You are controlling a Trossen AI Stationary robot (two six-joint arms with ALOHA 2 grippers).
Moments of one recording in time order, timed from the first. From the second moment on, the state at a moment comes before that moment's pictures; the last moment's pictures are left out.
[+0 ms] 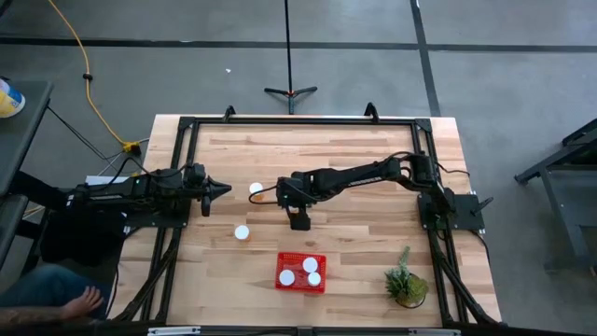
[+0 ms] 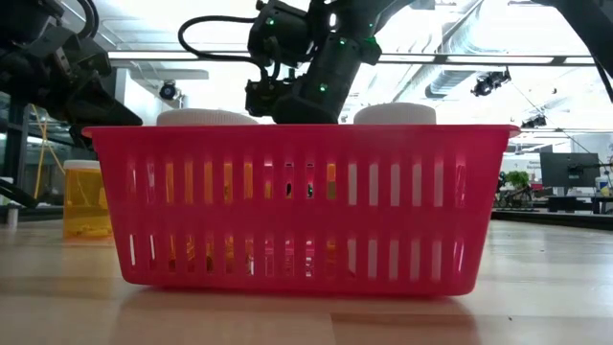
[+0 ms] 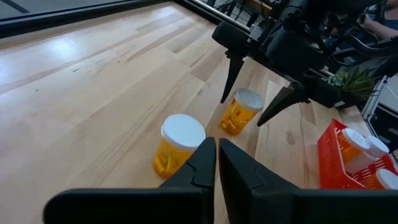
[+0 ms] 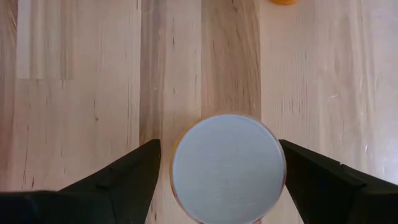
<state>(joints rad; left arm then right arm) 0.05 0.02 0.15 -0.46 -0.18 -0.45 -0.01 2.13 1.62 -0.61 0.01 0.00</state>
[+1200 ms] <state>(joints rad) 0.05 0.02 0.15 -0.46 -0.18 -0.46 -0.01 2.13 1.62 -0.61 0.01 0.04</state>
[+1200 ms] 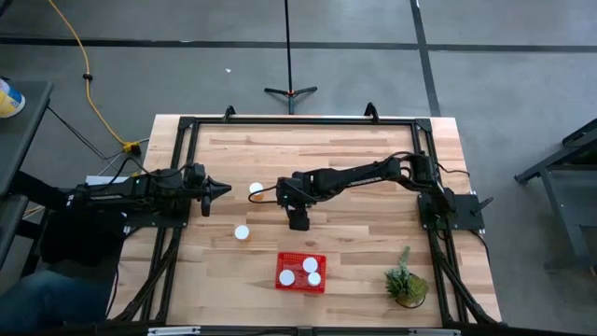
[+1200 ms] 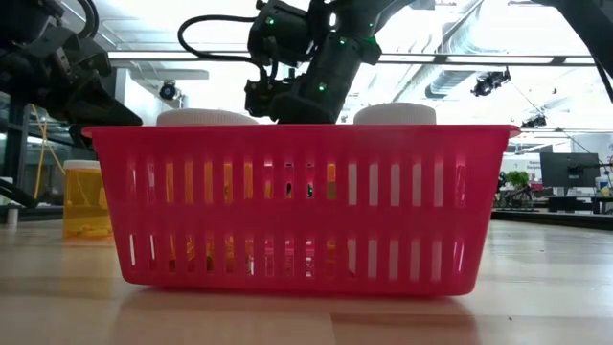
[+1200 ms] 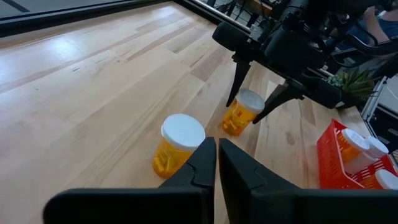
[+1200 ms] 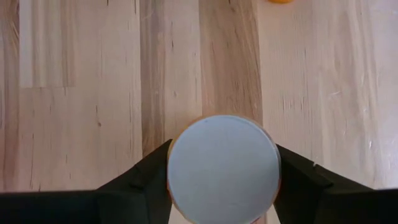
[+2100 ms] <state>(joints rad) 0.05 0.02 0.15 -0.46 -0.19 -0.45 -0.01 2.13 1.62 -0.60 0.00 0.12</state>
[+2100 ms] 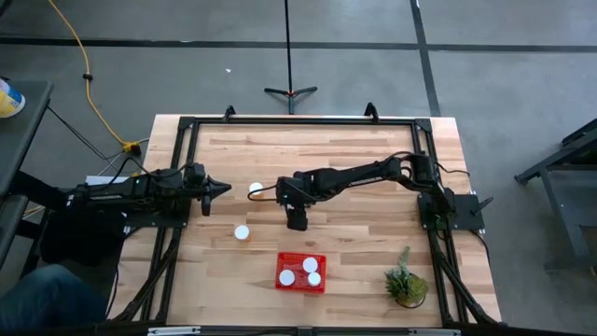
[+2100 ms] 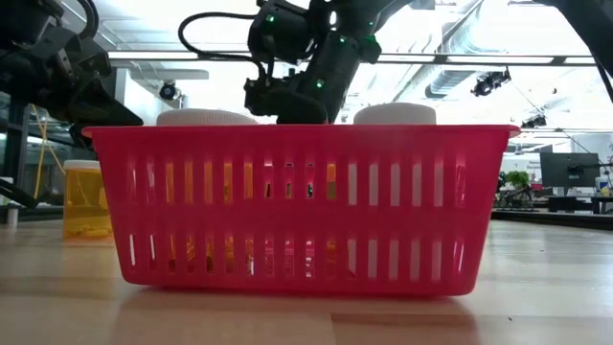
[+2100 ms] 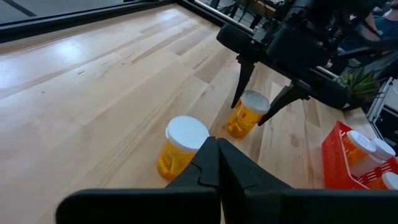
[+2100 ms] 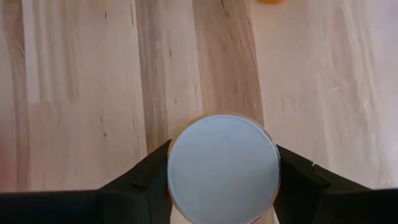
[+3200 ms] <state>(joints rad) 0.05 0.02 0.15 -0.46 -0.20 -0.43 0.09 2.00 1.62 -0.61 -0.04 0.30</state>
